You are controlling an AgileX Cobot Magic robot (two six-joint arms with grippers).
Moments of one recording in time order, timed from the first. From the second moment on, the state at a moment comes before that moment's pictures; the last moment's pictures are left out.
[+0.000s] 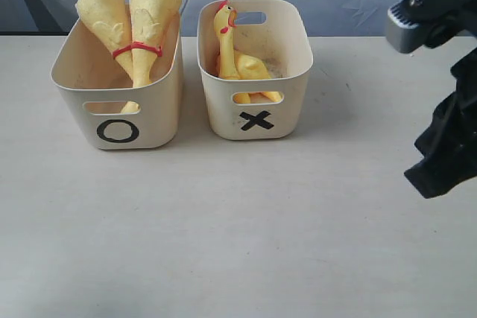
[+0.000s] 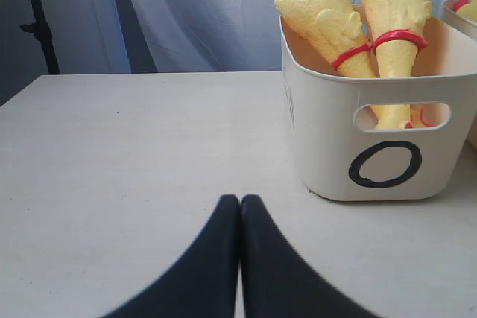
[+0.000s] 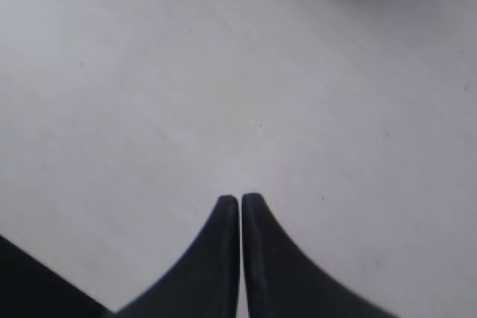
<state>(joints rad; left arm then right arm) 0.03 0.00 0.00 0.00 0.28 0.03 0.69 1.06 -1.02 -0.12 1.21 0.00</state>
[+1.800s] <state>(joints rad) 0.03 0.00 0.00 0.00 0.28 0.03 -0.05 0.01 -0.27 0.08 0.49 -0.13</state>
